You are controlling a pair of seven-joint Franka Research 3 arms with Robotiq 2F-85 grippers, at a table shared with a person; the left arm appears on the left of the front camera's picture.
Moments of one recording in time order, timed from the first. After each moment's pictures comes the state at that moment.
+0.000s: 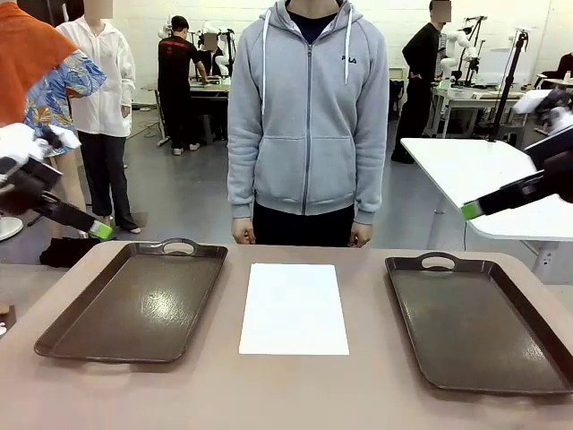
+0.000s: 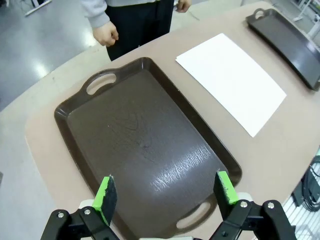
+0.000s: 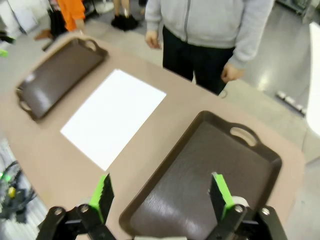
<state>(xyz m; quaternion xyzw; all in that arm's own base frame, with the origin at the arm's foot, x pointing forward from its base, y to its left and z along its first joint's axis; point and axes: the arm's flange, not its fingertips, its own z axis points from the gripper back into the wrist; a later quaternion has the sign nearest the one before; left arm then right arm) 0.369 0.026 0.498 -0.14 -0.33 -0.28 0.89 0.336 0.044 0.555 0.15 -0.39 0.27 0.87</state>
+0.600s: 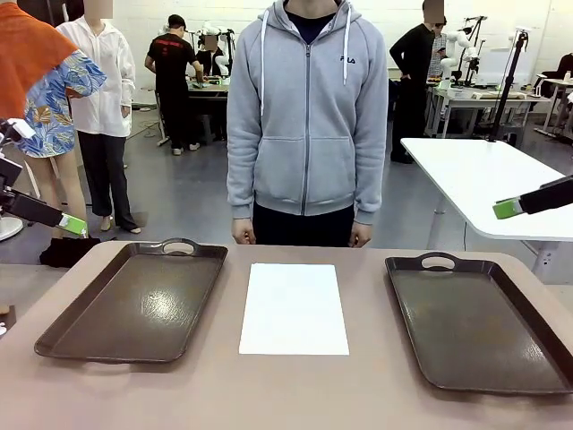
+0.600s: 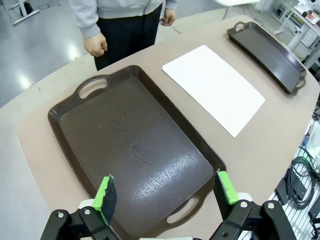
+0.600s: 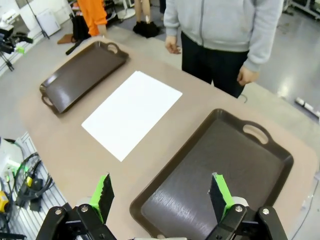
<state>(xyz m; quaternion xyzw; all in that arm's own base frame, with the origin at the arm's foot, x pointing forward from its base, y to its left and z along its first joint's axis) 0.352 0.057 0.504 -0.19 -0.35 -0.28 0.87 0.323 0.004 0.553 0.20 -0.38 0.29 0.85</state>
